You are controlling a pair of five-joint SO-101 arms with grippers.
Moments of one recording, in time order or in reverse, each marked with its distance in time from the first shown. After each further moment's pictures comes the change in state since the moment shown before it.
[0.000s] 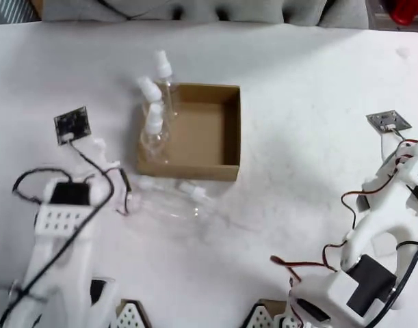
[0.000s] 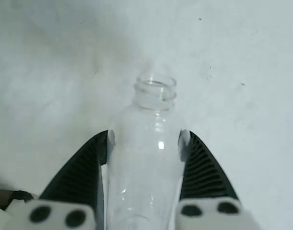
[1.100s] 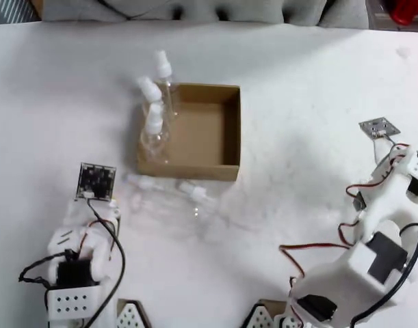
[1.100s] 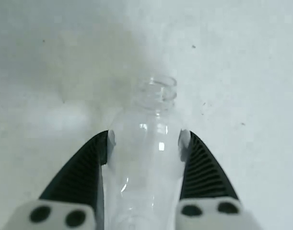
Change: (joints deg) left arm -8.6 -57.4 44.6 -12.9 -39.6; right arm 0.1 12.3 0.0 -9.8 3.2
